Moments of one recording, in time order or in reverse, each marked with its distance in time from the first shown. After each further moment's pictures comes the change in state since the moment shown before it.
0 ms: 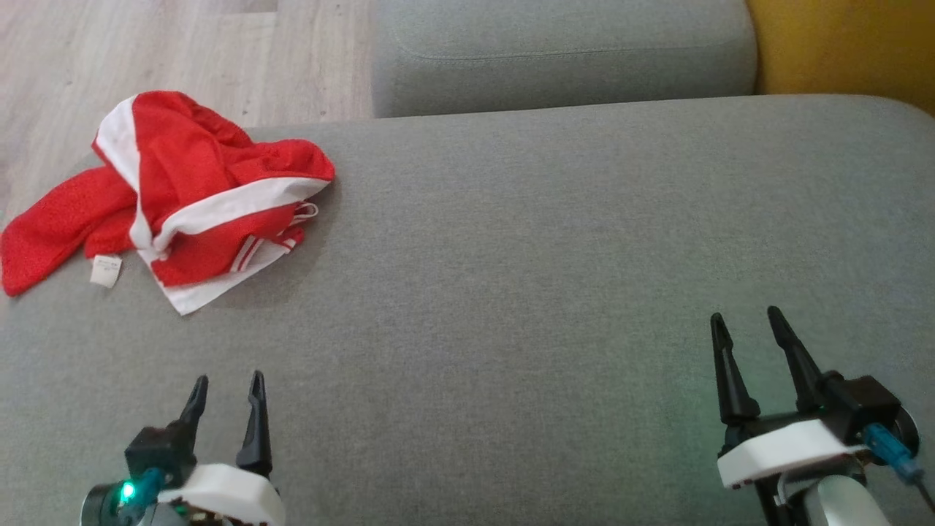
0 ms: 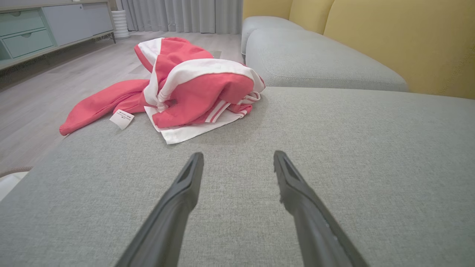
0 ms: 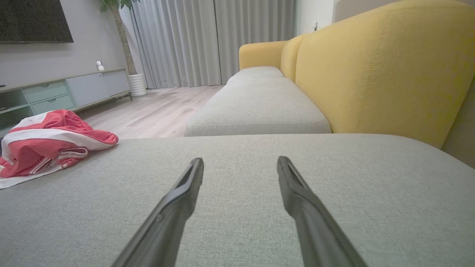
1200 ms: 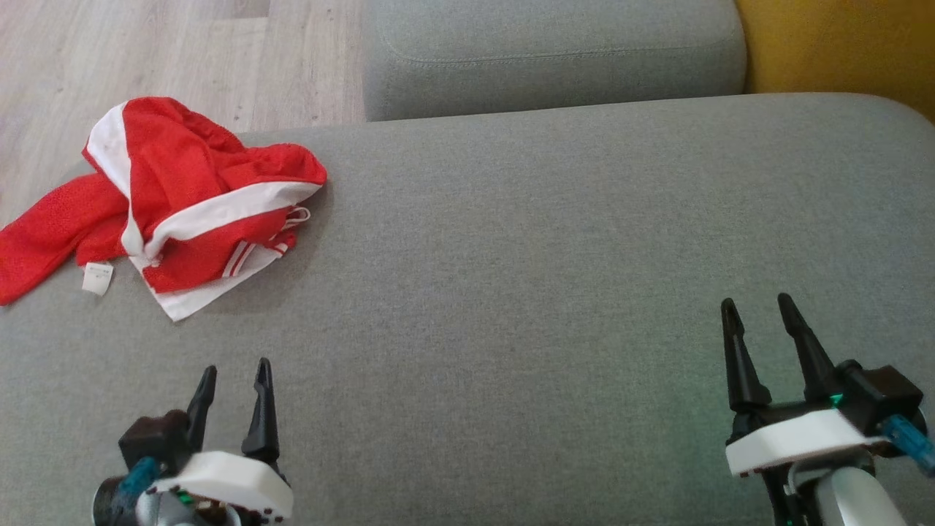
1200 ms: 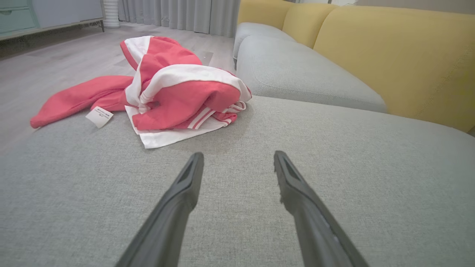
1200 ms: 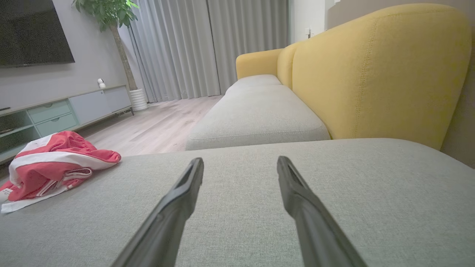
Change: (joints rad) left arm -0.013 -0.002 -0.030 -0.026 -0.122 -0.009 0.028; right arm 0.000 -0.016 0.007 -0.056 0.078 0.000 0.031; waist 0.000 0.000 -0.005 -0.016
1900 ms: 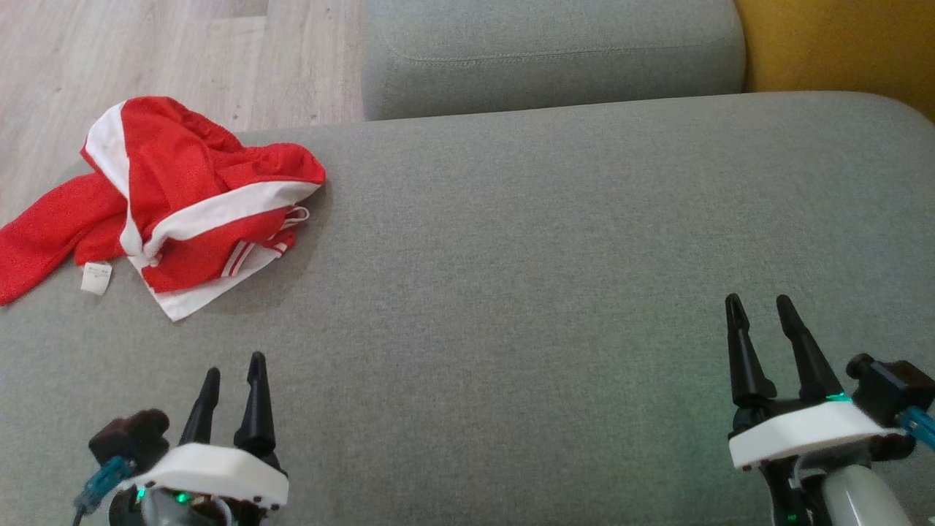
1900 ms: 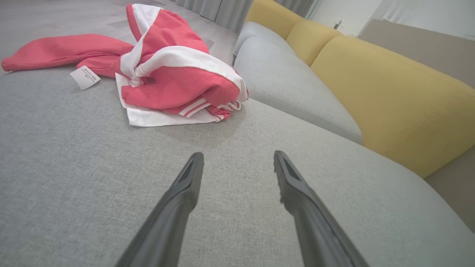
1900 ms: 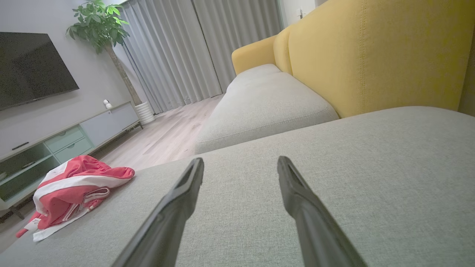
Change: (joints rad) left arm -0.004 -0.011 0.004 -0.030 -0.261 -0.012 0.060; right arm -0.001 -0.004 0.015 -0.015 0.194 0.000 0.058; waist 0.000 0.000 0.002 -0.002
